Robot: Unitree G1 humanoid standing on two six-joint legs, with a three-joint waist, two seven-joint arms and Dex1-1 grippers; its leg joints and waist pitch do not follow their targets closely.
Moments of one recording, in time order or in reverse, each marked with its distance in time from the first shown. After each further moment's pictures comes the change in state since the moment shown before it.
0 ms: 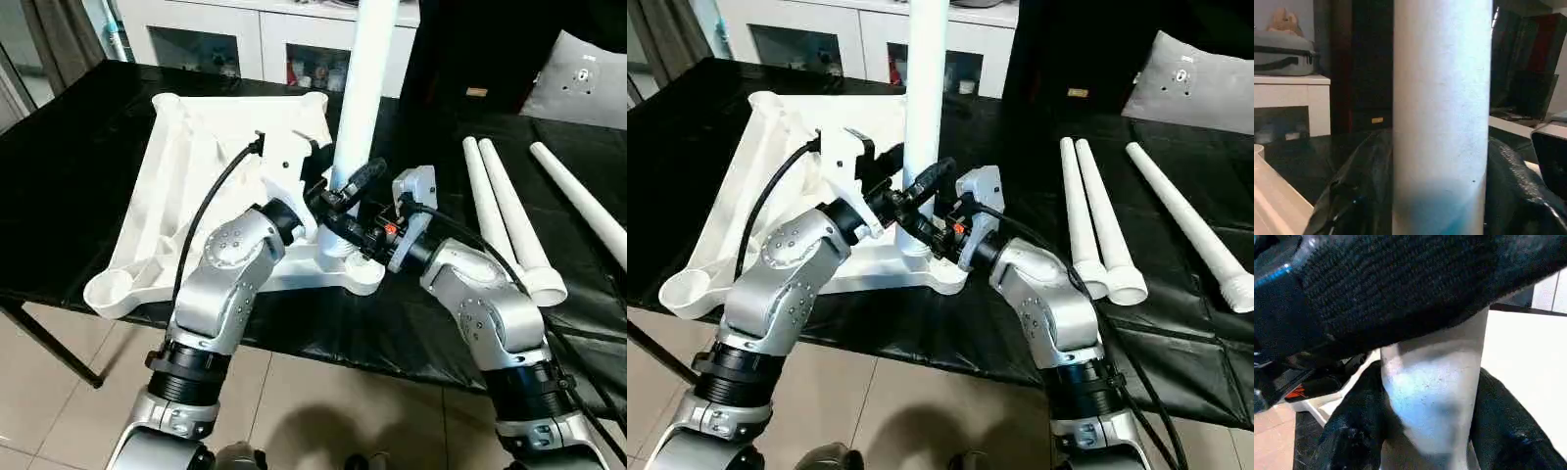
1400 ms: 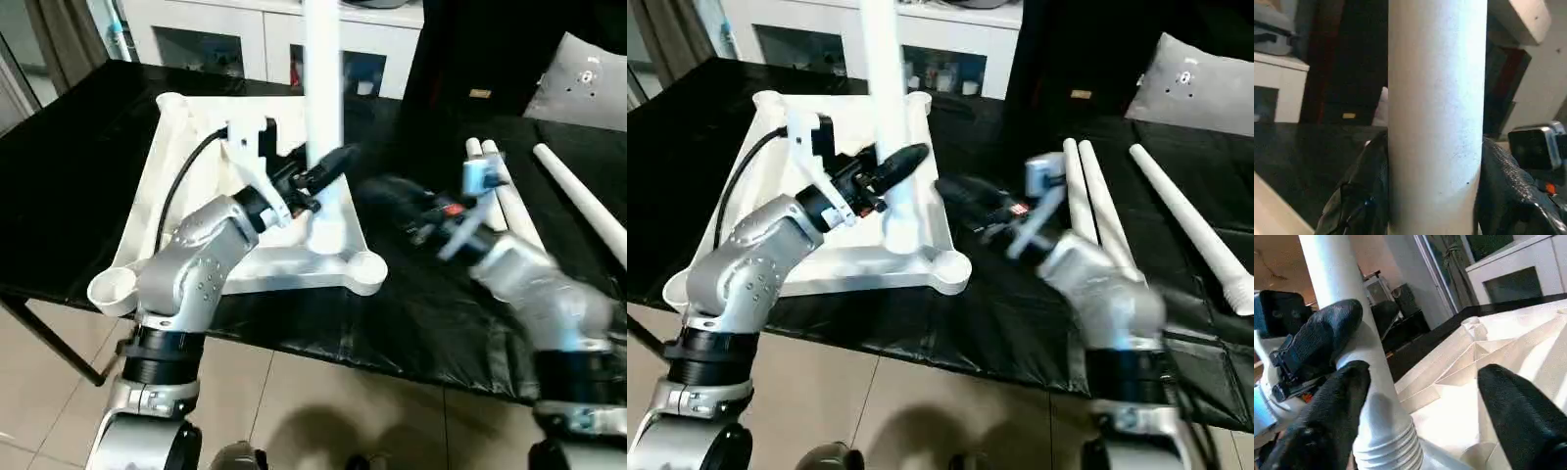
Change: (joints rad) left arm -0.064 0.068 0.150 -0.017 -0.259 0.244 -0.119; right arm -0.038 -0.127 -0.256 0.039 0.345 0.303 0.130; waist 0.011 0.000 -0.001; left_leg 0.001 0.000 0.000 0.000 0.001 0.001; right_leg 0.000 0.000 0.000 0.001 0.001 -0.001
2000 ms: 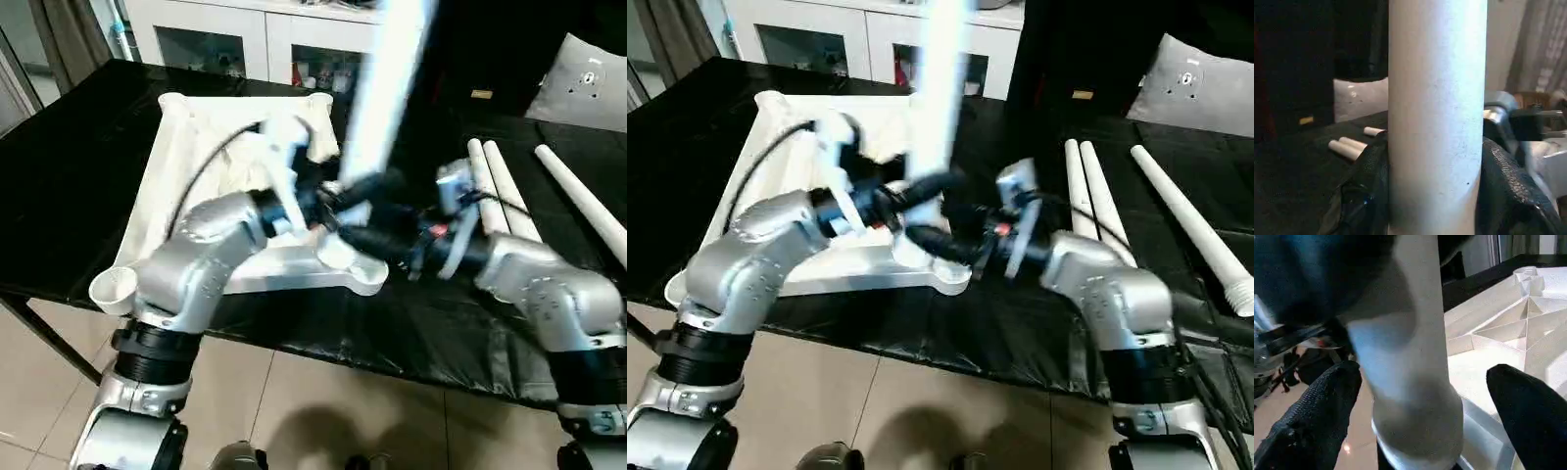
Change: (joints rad) left arm -0.012 0.071 -0.174 -0.065 0.090 -0.063 -0.164; right arm -0.010 -0.097 0.209 -0.079 -0.118 0.012 0.141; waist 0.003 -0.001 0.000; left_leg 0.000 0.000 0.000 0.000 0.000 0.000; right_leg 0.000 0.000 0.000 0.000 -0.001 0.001
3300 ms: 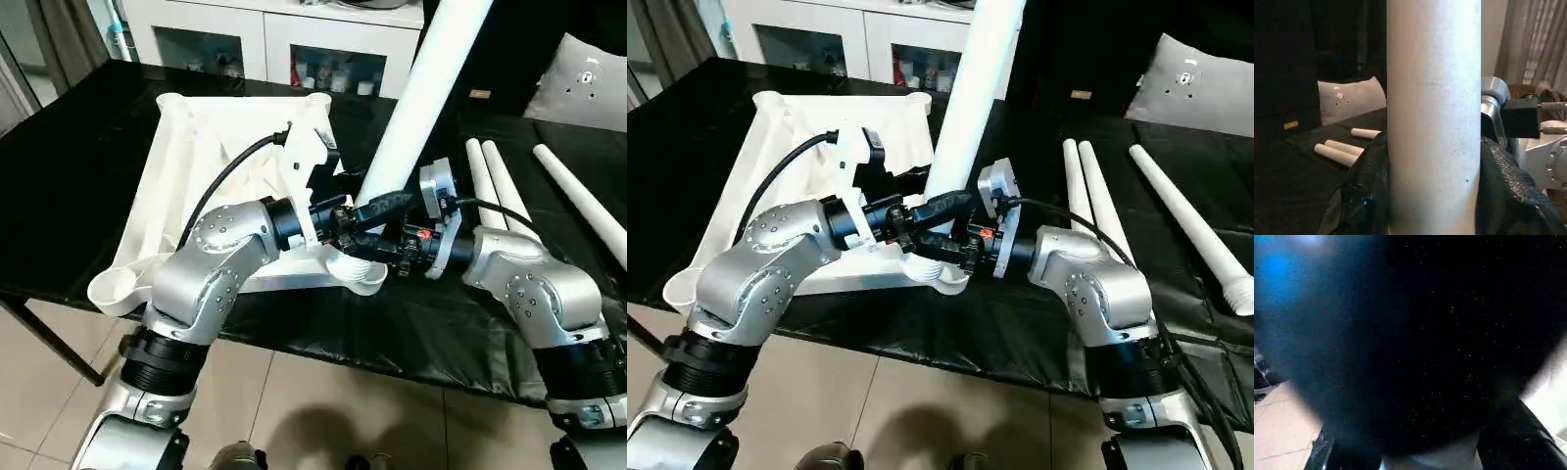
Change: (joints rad) left arm 0.023 -0.016 -0.032 -0.019 0.016 -0.016 -0.007; right arm -0.021 0.010 0.046 0.015 -0.055 -0.101 0.089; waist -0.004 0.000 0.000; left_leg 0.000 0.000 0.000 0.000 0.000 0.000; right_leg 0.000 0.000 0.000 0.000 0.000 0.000
